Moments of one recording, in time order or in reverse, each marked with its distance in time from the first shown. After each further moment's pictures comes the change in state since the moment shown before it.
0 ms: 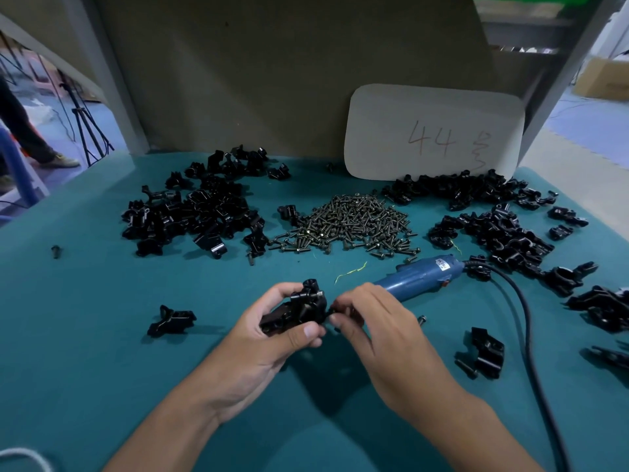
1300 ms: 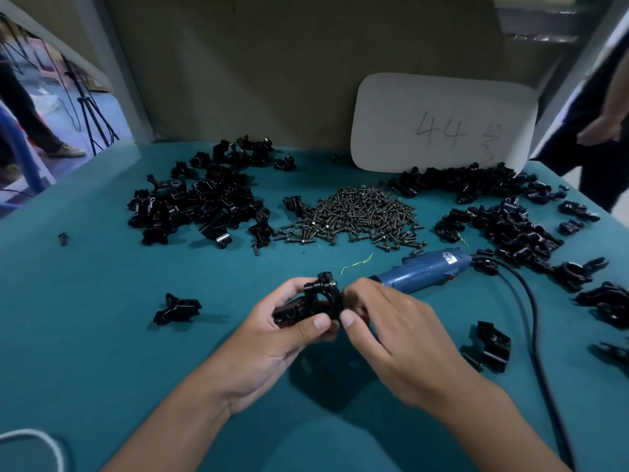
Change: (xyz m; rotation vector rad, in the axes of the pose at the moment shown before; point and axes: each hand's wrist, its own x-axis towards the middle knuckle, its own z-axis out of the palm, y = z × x) left_hand 0.005 -0.012 -0.006 0.017 -0.160 0.033; right_hand 0.003 -0.007 -0.017 -0.194 -0.183 0.012
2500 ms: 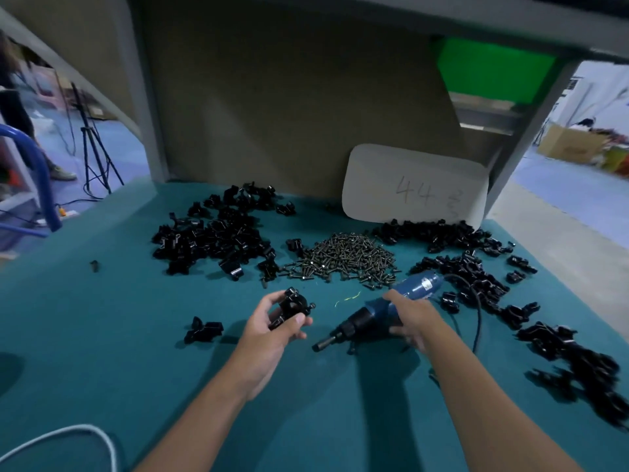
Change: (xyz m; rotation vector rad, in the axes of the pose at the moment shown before) left_hand 0.002 0.011 -0.012 0.021 0.321 0.094; right_hand 0.049 0.073 -0.011 0.730 0.089 1.207
